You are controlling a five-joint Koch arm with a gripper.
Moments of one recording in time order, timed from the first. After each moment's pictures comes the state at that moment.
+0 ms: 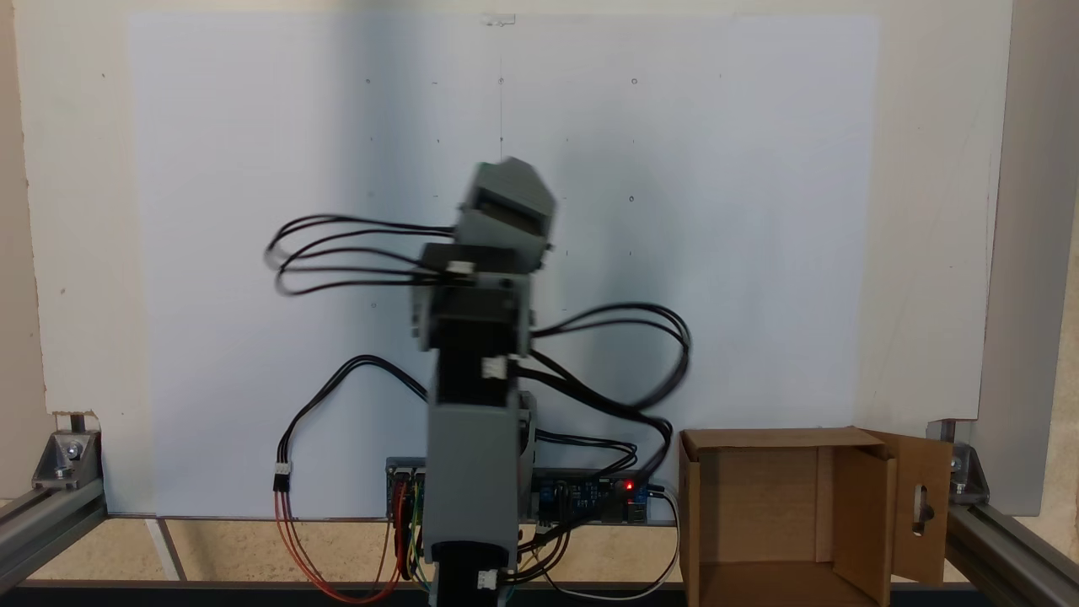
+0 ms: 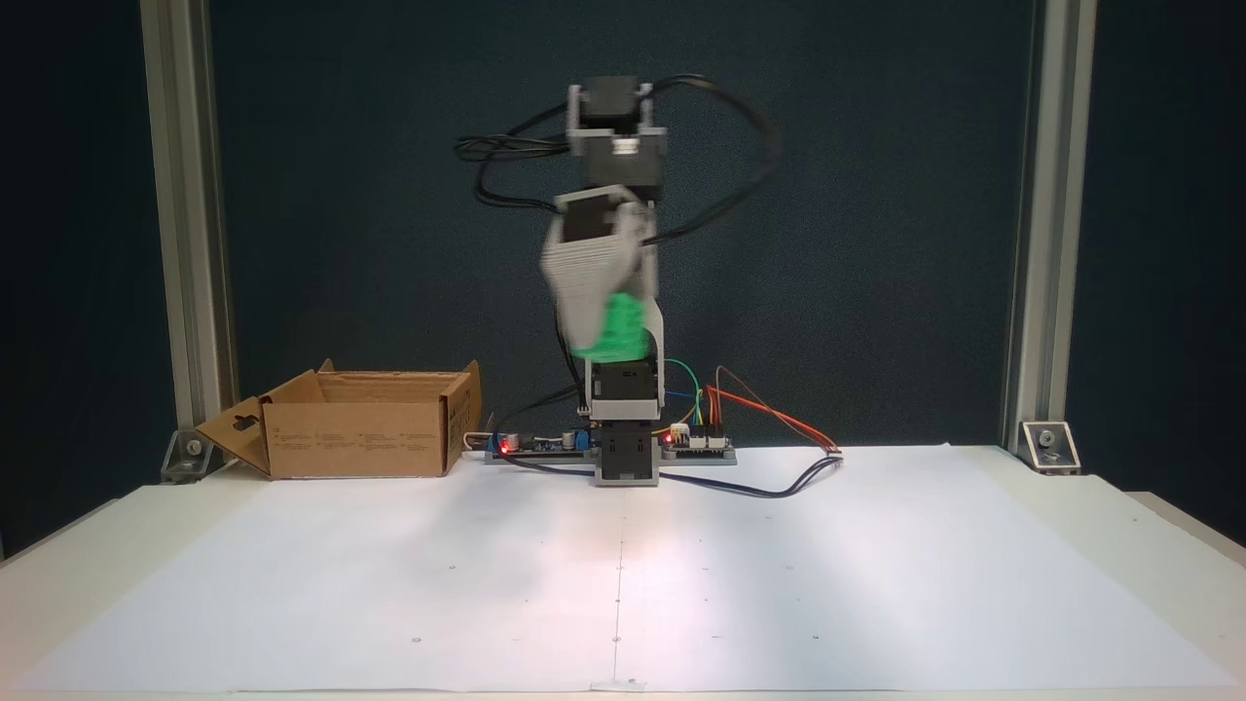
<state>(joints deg) 7.6 97.3 75.8 62.8 22.1</state>
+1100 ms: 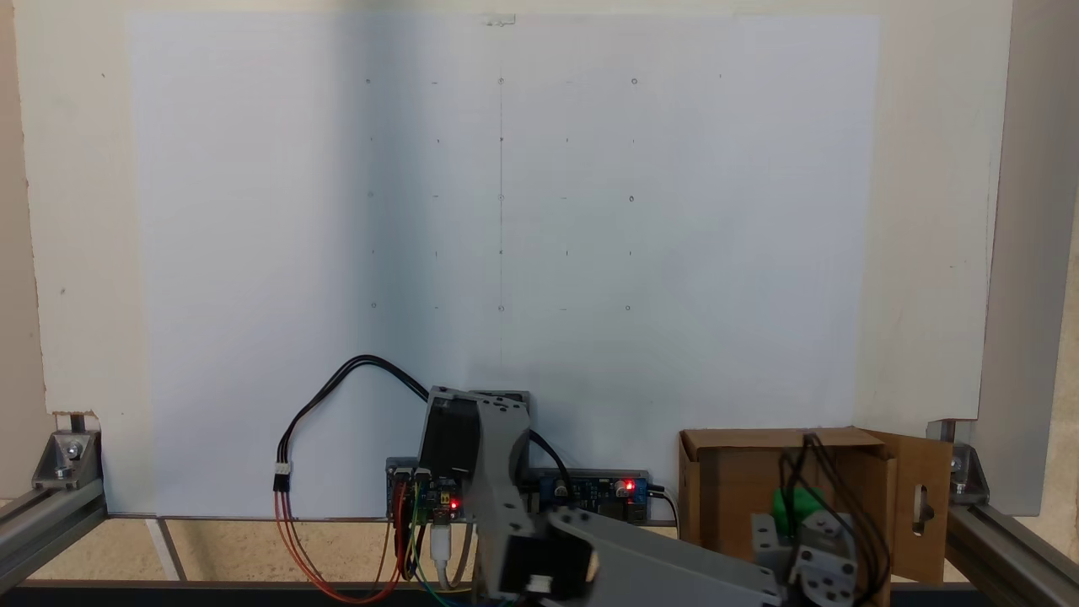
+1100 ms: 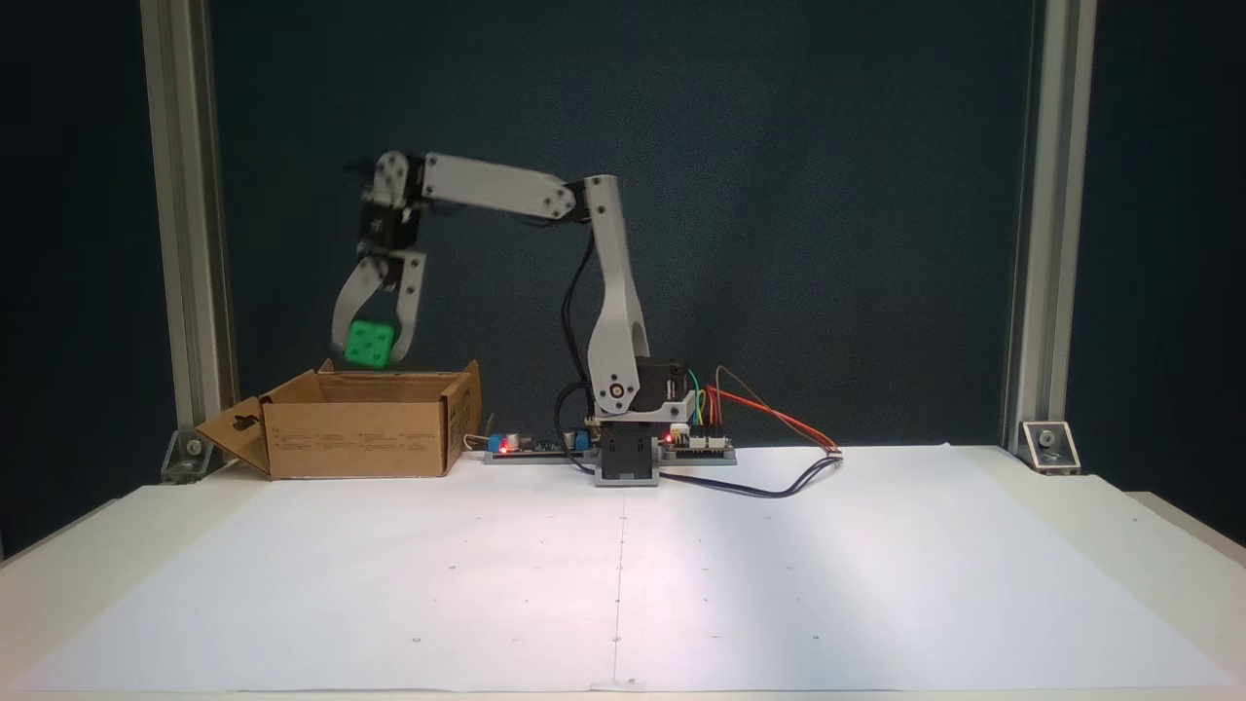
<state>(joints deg) 102.4 77.8 67.9 53.6 -22.5</state>
